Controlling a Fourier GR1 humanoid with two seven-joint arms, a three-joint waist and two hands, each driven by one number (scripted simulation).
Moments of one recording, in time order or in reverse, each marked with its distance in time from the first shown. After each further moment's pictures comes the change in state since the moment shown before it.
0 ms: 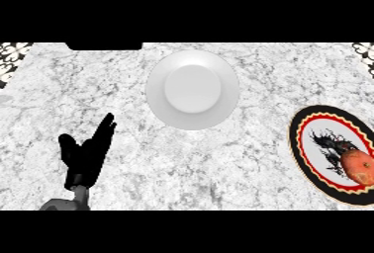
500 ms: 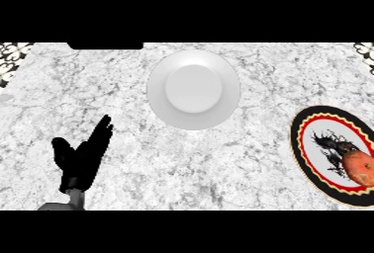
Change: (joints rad) left arm 0.027 0.002 0.024 -0.019 0.003 -0.034 -0.003; right arm -0.051 0.112 0.133 -0.118 0.152 -0.040 0.221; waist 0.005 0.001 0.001
